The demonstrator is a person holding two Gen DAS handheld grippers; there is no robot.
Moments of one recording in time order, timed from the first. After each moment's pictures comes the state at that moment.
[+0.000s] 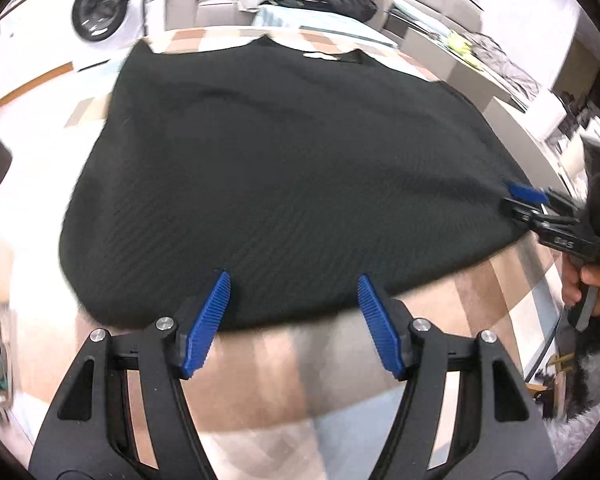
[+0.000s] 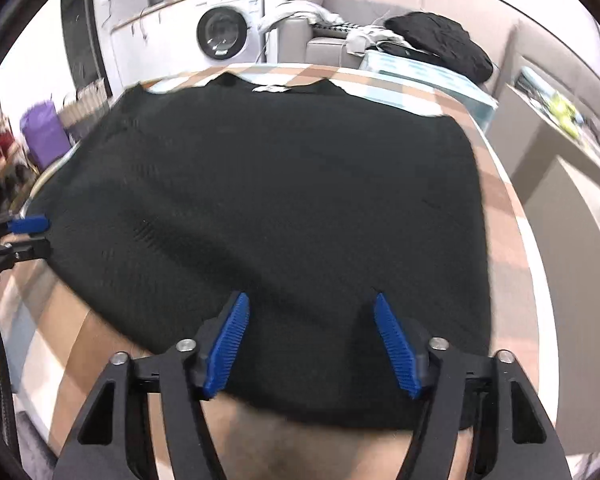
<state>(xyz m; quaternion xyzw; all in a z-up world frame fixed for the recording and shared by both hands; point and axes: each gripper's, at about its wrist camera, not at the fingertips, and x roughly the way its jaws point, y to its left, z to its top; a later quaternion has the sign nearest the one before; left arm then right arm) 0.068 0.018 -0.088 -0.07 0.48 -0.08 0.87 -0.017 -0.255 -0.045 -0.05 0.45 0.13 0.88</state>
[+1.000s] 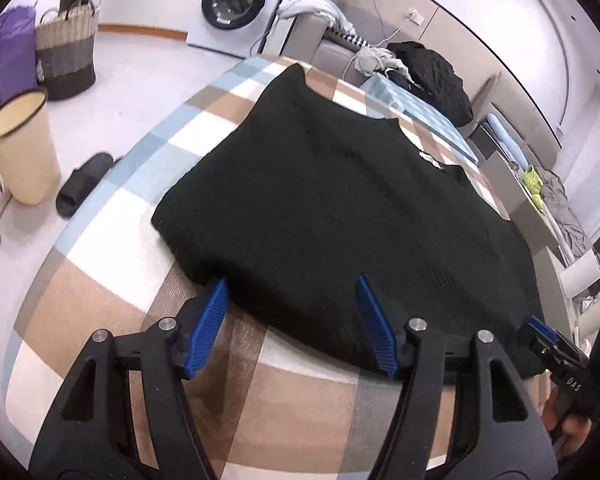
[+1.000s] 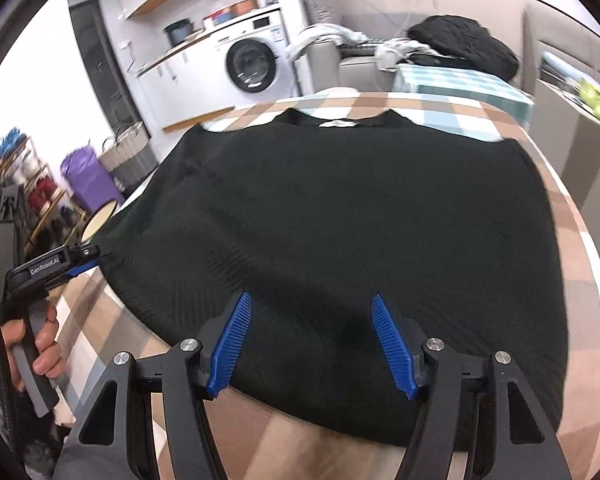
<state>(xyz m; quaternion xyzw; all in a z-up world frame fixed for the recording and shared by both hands) 0.062 0.096 -0.089 -0.25 0.39 0.08 0.88 -0.006 -0.168 -0.029 -0.01 0.42 0.21 0.88</state>
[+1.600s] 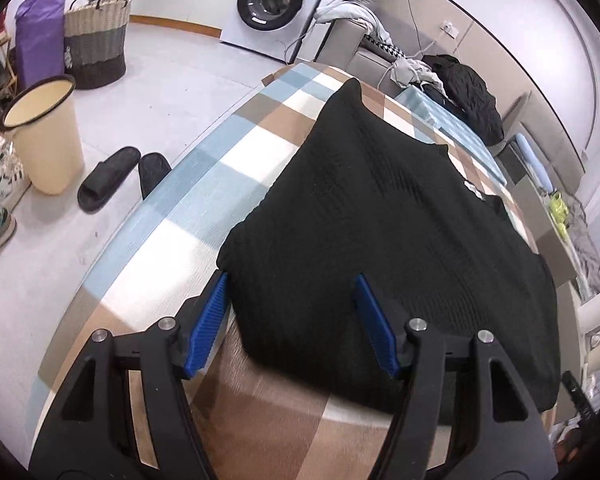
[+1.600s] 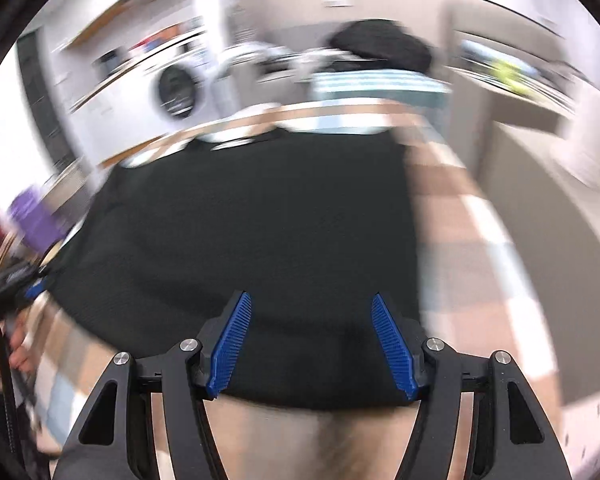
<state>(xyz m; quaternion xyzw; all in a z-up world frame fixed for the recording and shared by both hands) 0.095 0.139 -0.105 -0.25 0.39 0.13 0.87 -0.037 -0.288 -0.024 0.06 0.42 0.02 0.91</state>
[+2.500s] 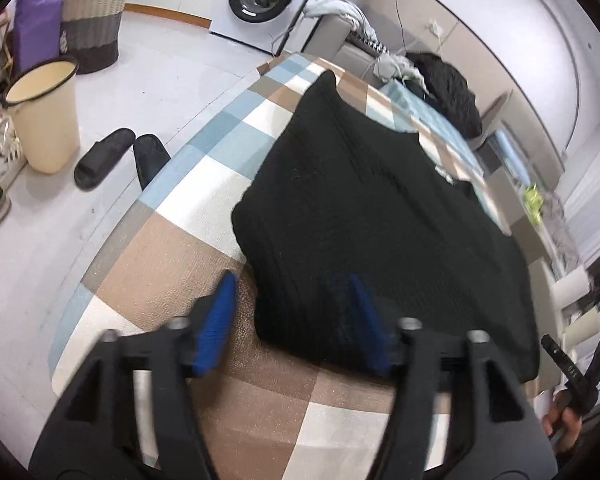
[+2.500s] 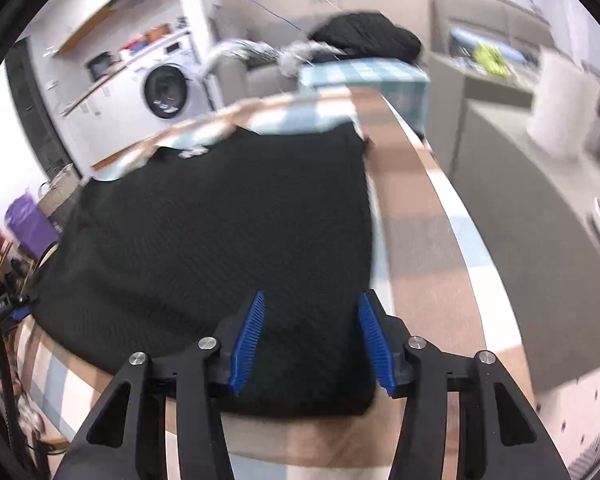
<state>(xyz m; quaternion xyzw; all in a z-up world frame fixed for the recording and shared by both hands) 0.032 0.132 -0.103 -0.28 0.38 0.10 0.87 -0.036 -0.290 -0.018 0.03 0.41 0.07 0.91</state>
